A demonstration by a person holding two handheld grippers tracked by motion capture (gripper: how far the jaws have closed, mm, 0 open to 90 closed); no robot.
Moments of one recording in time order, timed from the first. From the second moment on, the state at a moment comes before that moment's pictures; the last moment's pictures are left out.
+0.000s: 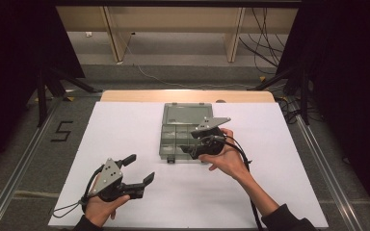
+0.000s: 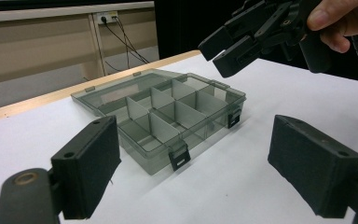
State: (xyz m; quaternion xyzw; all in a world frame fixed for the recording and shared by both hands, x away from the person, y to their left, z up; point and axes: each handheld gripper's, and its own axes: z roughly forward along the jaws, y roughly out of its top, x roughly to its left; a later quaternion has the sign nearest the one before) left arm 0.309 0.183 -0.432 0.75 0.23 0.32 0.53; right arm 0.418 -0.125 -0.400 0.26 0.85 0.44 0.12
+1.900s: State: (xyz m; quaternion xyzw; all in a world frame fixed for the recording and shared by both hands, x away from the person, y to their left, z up) left arm 0.309 0.184 -0.432 0.75 0.23 0.32 0.53; right arm 0.389 -0.143 -0.391 0.25 0.83 0.48 0.14
